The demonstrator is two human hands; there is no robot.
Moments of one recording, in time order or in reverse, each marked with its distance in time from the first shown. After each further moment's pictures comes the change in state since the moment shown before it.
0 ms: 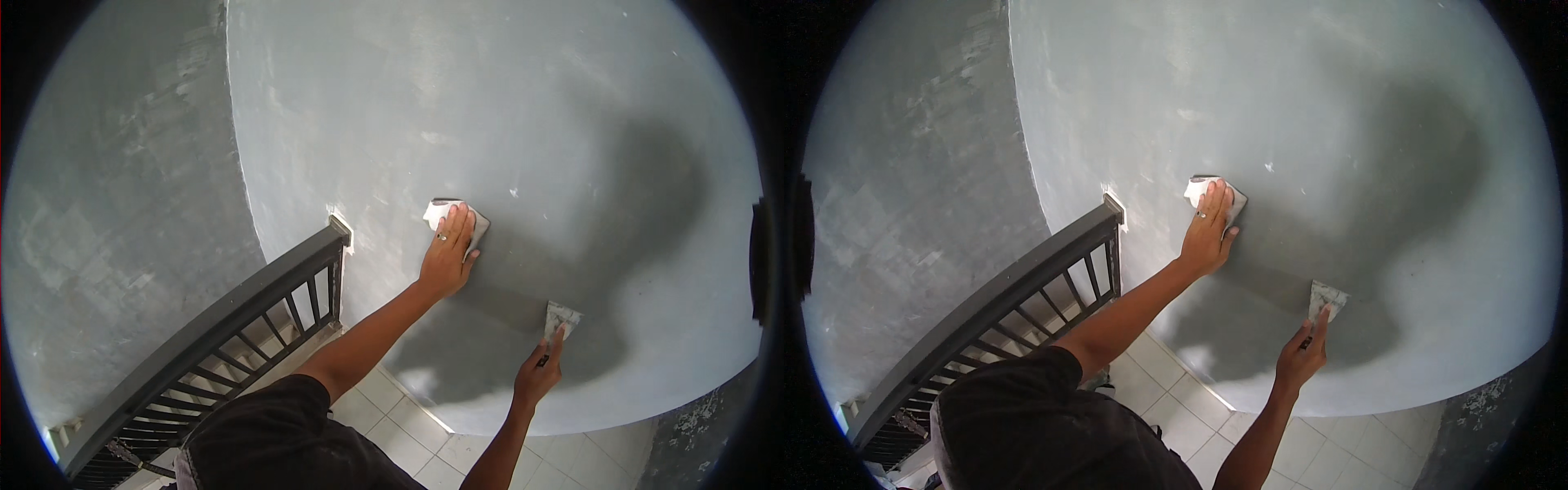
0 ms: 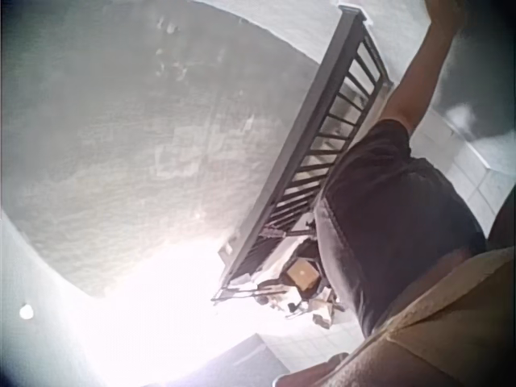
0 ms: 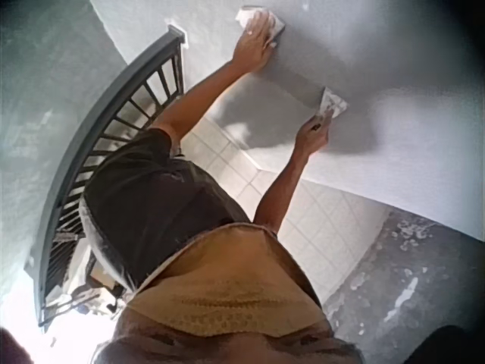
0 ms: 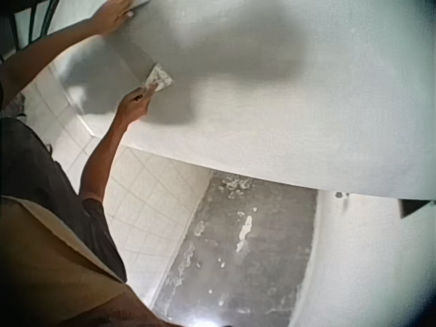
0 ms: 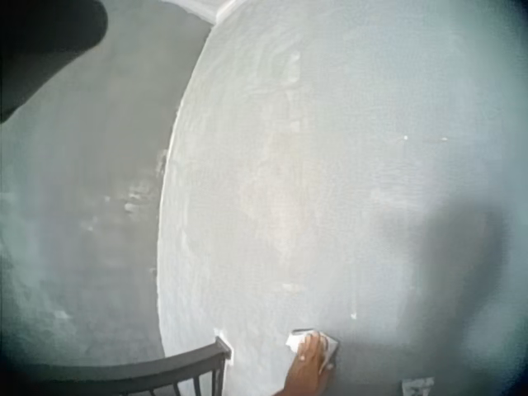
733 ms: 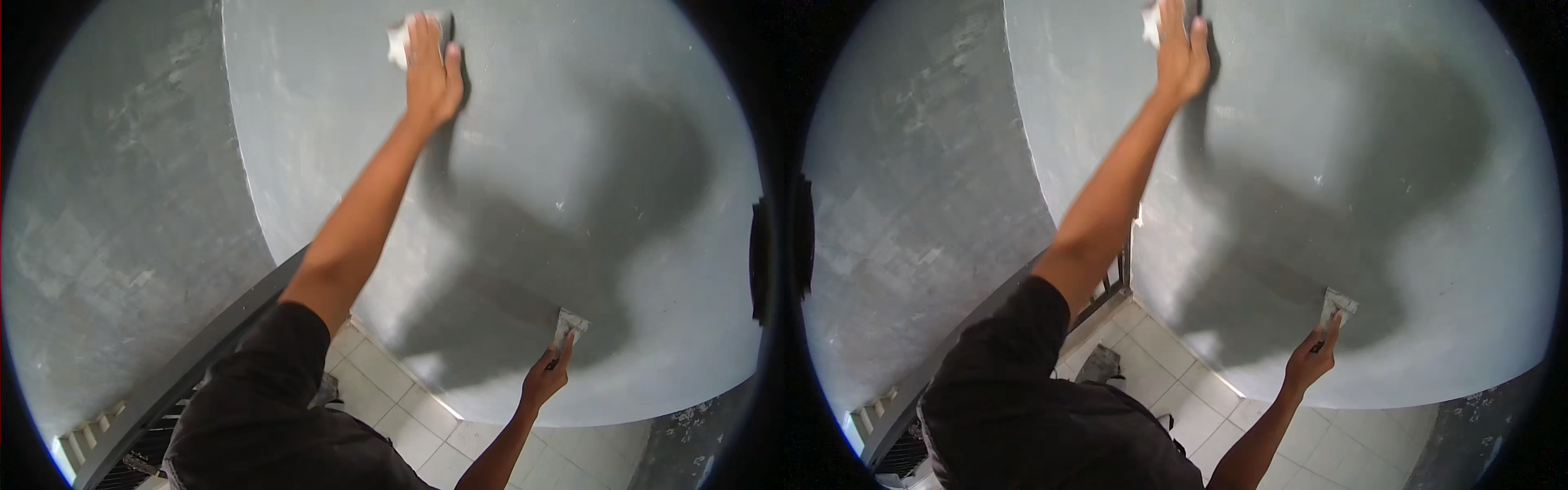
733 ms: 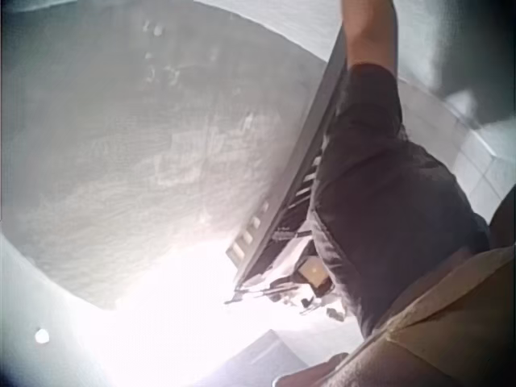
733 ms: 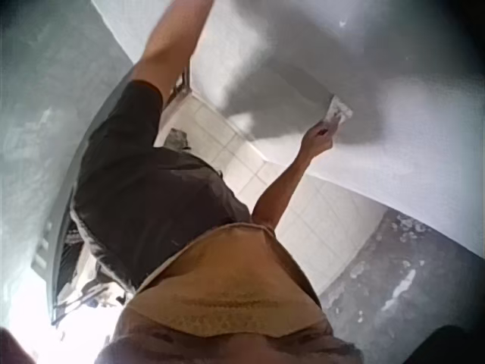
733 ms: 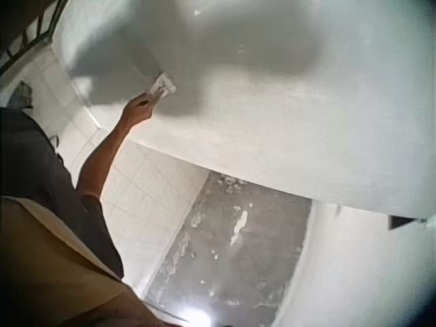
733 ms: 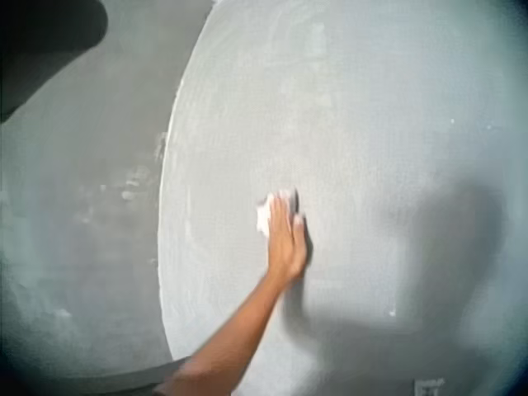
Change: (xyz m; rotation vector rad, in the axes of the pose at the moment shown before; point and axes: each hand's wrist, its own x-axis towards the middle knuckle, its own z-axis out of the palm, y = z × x) left_hand 0.234 -0.087 -0.131 0.016 0.352 0.075; right_hand -0.011 -0.027 0.037 0.035 -0.105 0.222
